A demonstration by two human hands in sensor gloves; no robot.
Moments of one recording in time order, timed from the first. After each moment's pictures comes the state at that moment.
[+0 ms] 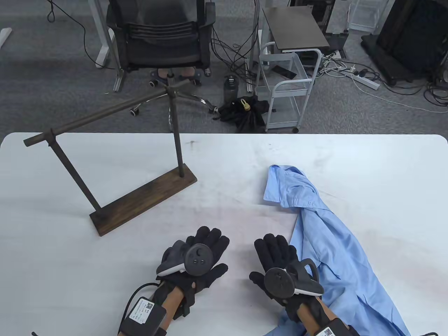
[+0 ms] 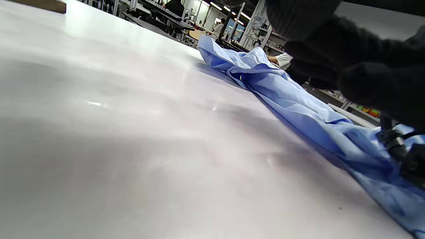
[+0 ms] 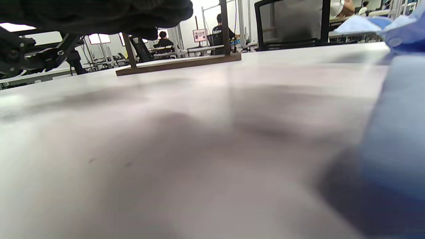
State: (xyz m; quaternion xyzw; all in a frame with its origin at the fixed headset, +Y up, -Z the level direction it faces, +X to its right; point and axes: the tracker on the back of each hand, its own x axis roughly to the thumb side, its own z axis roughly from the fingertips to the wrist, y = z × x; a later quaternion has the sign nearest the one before) left_hand -0.118 -0.758 -0.271 -0.18 -0.31 0.16 0.92; right_hand 0.121 -0.766 -0.232 0.30 0.07 0.95 0.08
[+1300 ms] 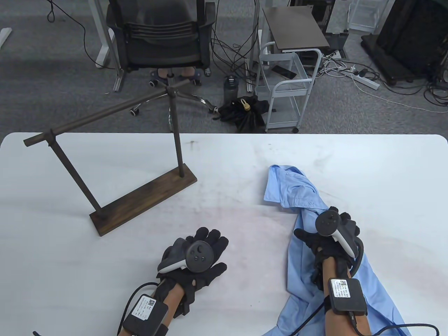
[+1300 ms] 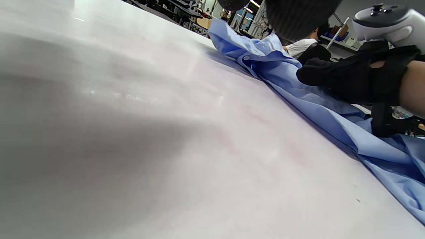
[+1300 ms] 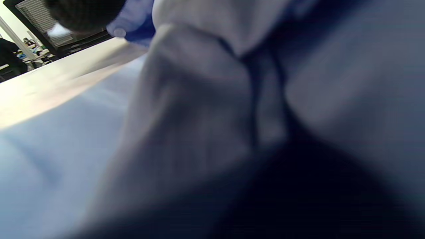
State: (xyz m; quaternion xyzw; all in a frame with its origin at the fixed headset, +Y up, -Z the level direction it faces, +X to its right) left_hand -0.118 -0.772 -0.279 -0.20 -0.30 0.14 0.92; right_hand 0.262 -0.792 -0.331 -0.12 0.17 0.96 0.21
